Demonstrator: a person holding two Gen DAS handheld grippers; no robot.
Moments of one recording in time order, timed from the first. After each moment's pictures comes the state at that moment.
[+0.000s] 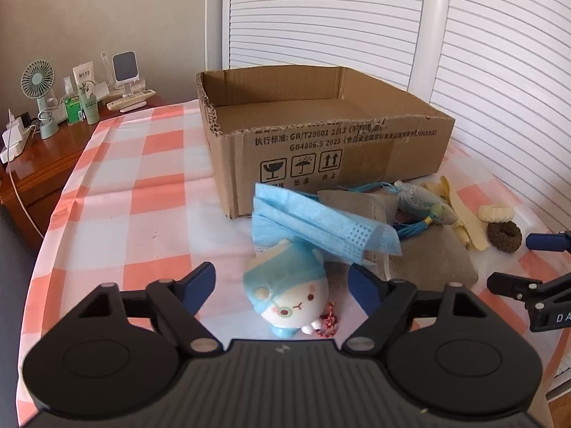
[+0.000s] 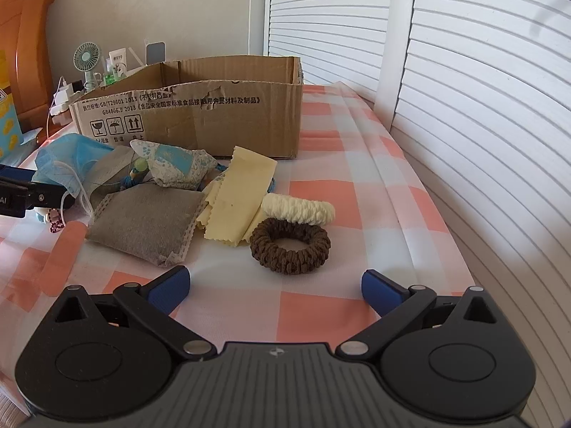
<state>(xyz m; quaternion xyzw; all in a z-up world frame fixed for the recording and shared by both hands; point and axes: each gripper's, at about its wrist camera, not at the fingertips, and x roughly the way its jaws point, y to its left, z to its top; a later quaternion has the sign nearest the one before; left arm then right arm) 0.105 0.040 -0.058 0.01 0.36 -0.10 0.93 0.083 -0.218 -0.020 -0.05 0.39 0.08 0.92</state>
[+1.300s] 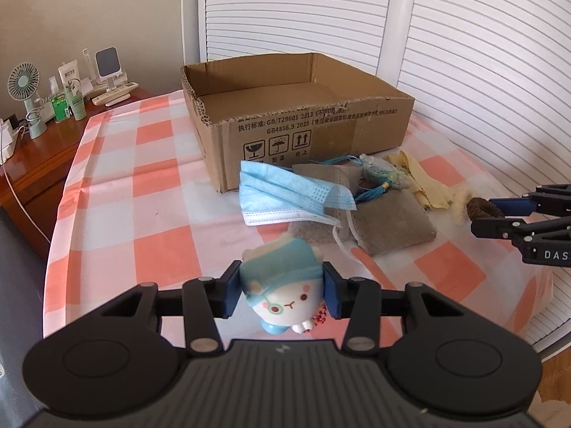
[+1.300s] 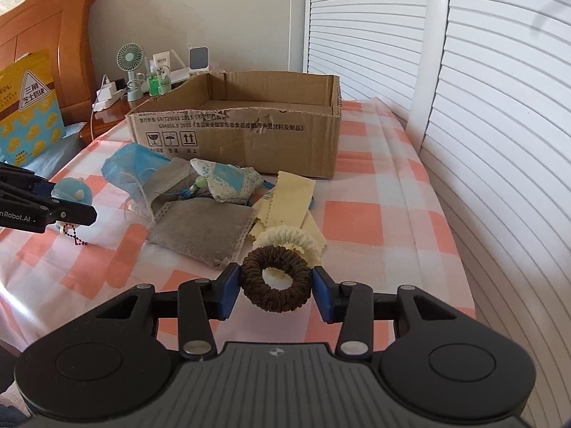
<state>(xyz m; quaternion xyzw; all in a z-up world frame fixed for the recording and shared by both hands) 0.067 0.049 -0.033 0.03 0.38 -0.14 0.91 0.065 -0.217 0.015 -0.06 0.39 0.14 0.91</state>
